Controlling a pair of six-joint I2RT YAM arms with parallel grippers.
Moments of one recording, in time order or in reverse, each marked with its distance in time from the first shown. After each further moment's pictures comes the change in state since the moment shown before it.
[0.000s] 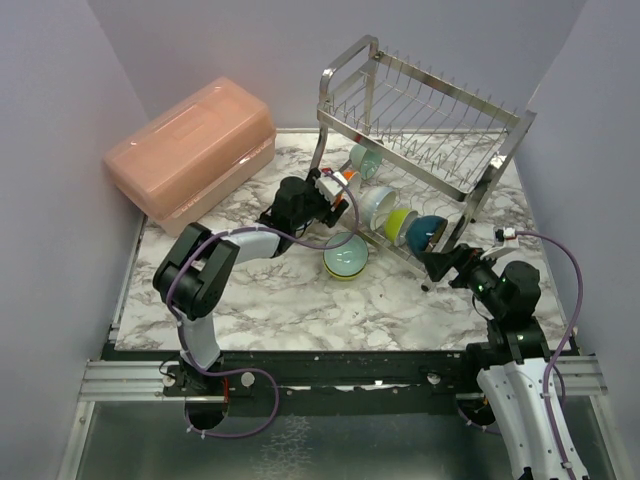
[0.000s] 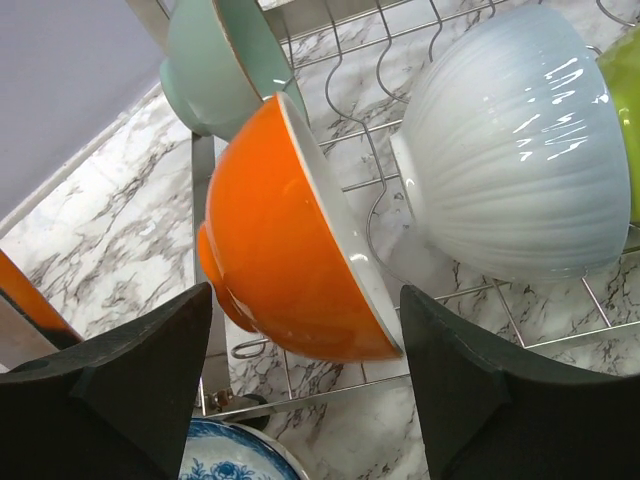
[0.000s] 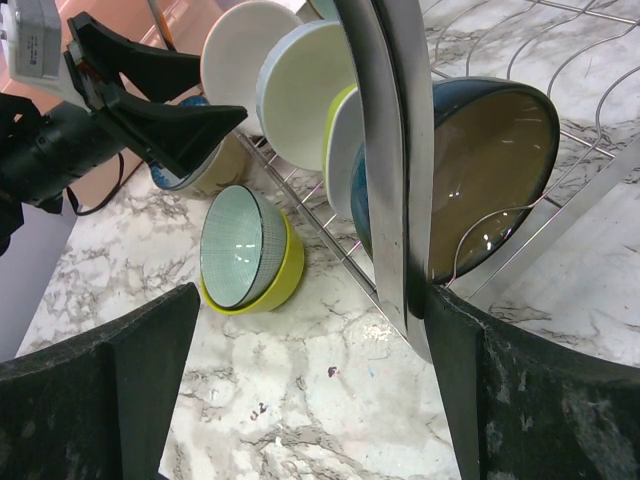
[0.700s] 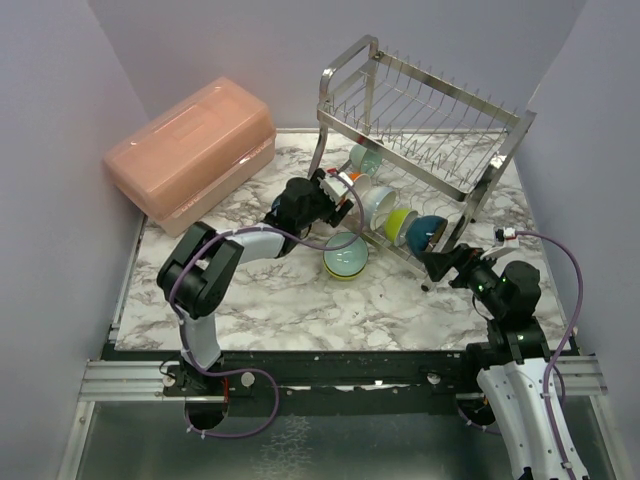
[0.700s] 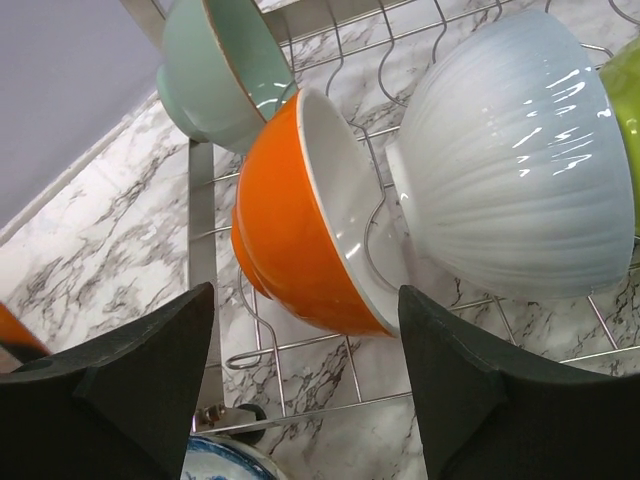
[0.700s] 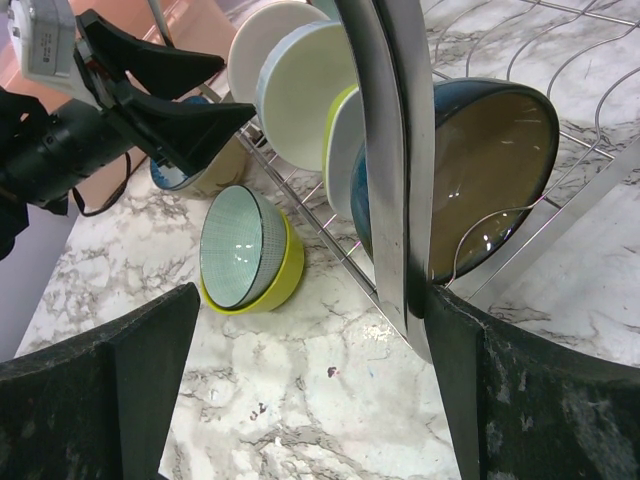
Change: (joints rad) left arm -0.028 0.024 0.029 -0.003 -0.043 0.013; right arm 0.000 0.000 0.002 -0.001 0.000 0.000
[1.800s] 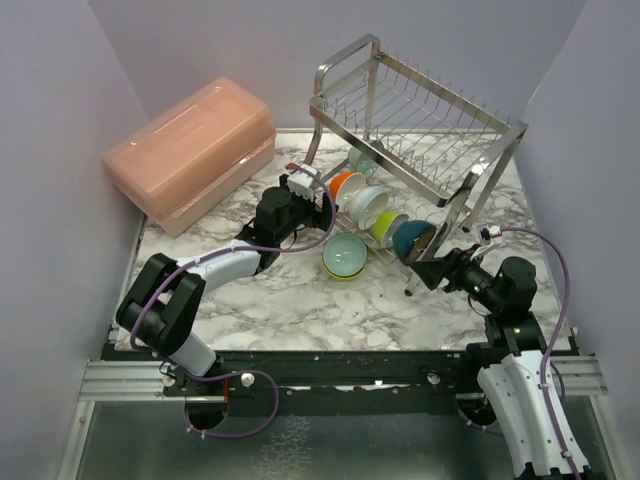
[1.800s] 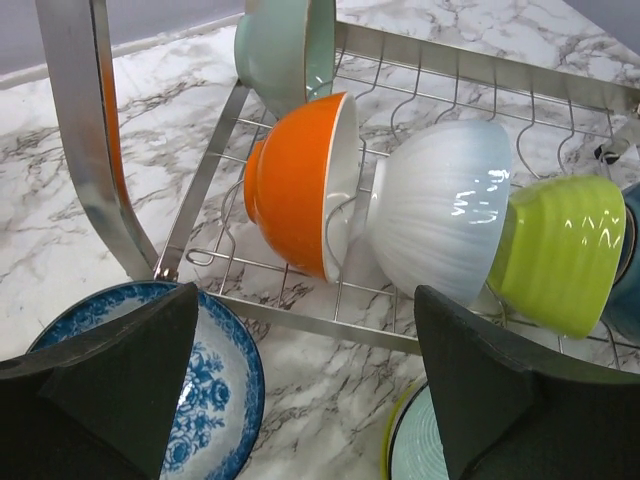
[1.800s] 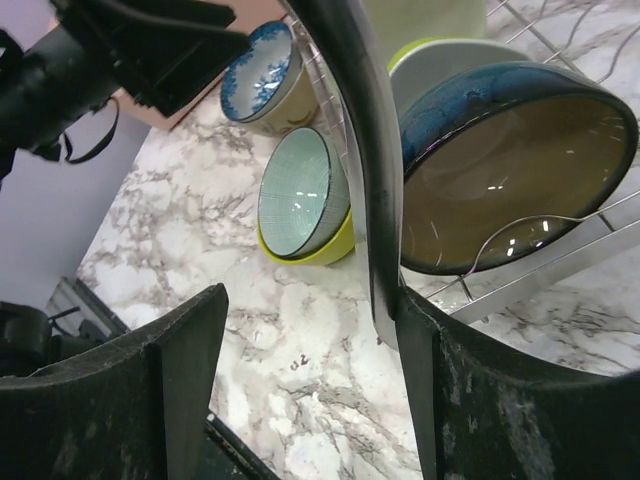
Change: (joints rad) left arm 0.013 -0.324 -0.229 -0.056 -0.151 -0.414; right arm -0.005 0.064 -0.014 0.056 -0.235 -0.007
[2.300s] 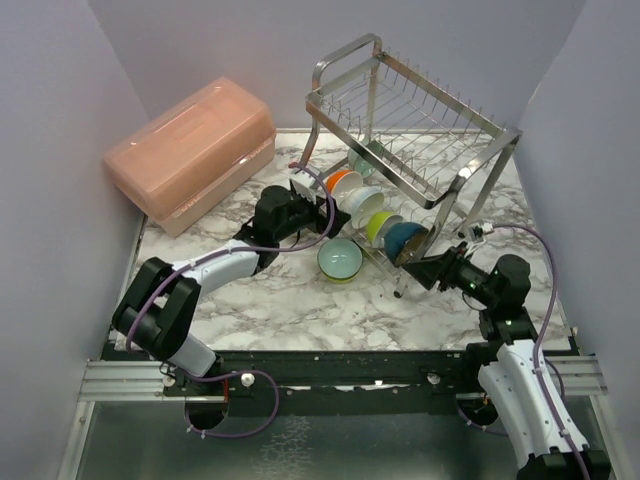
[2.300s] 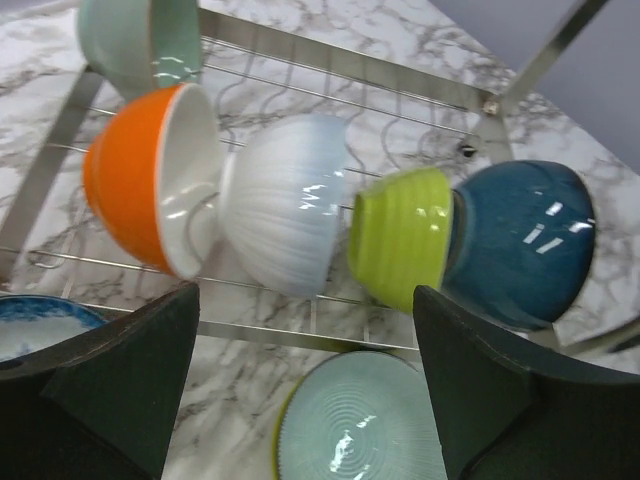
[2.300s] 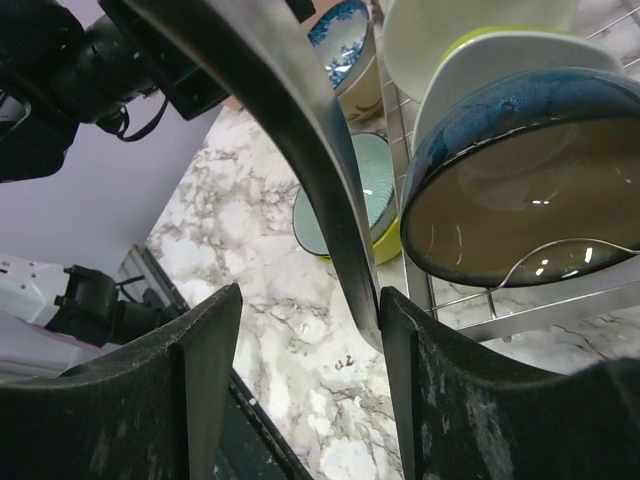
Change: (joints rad) left arm 0.002 0.002 0.043 -0.044 0.209 -0.111; right arm 0.000 0.083 -0.083 0.241 -0.166 0.099
